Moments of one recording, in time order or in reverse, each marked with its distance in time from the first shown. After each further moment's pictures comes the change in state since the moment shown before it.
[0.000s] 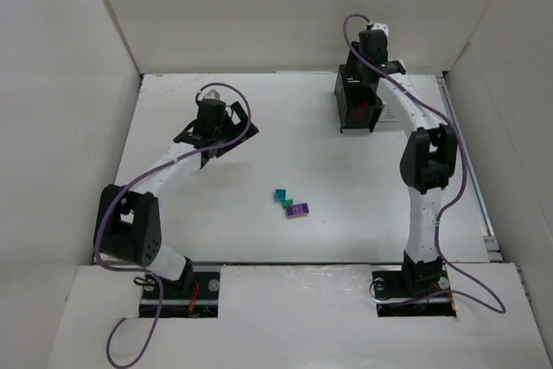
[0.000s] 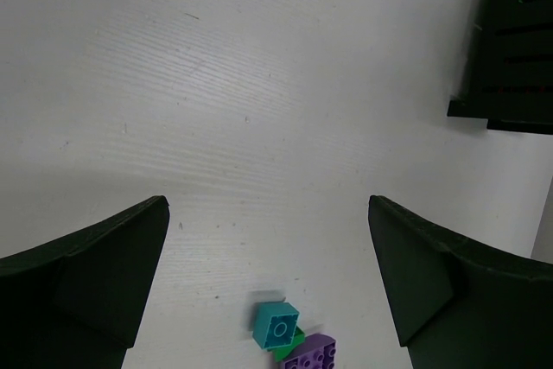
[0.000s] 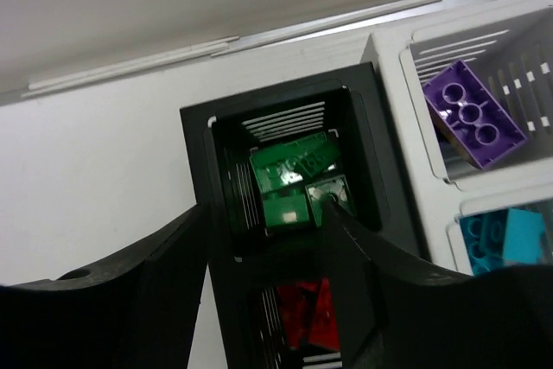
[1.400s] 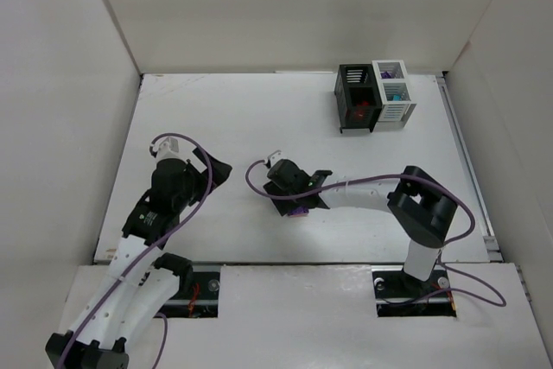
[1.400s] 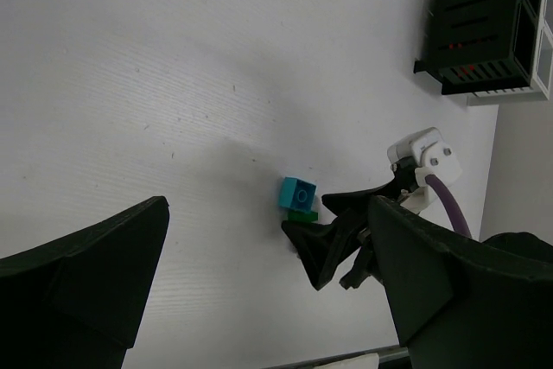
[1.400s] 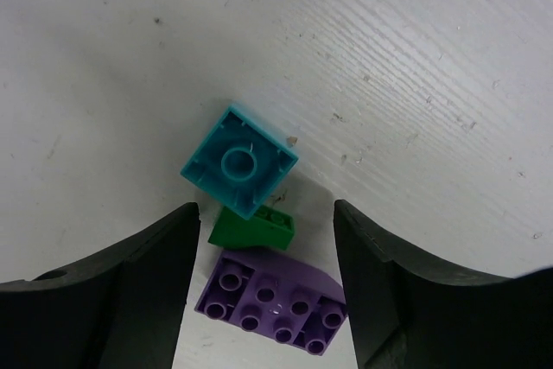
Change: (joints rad) left arm 0.000 -0.864 -0.392 -0.307 -0.074 -0.104; right arm 0.780 -0.440 -1.053 0.179 -0.035 -0.026
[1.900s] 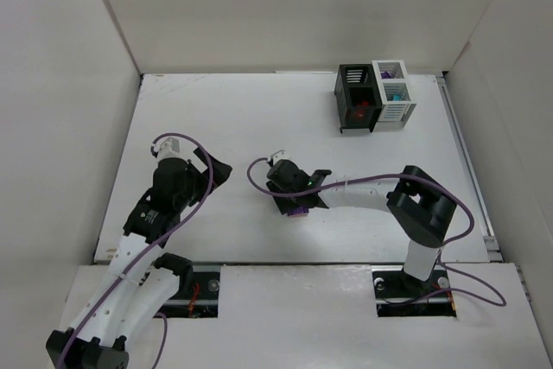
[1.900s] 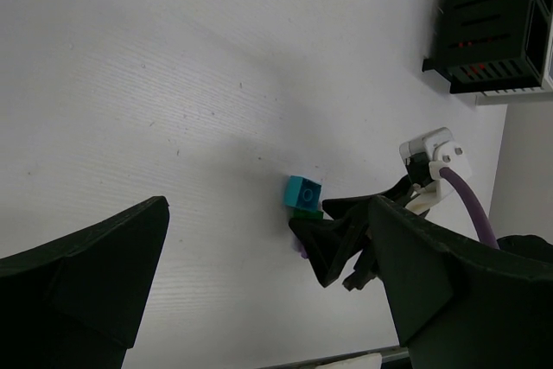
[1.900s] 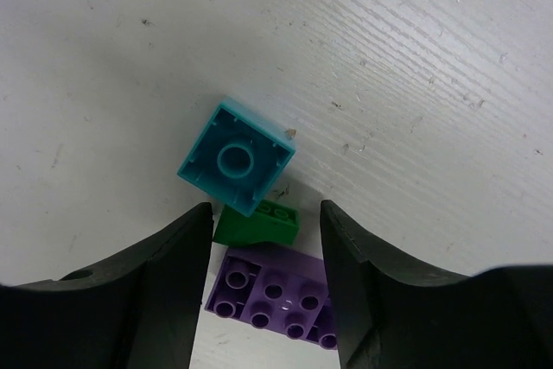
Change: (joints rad) left arm 0.000 0.017 0.000 -0.008 -0.004 -0.003; right arm 0.000 0.011 0.018 -0.024 0.014 0.100
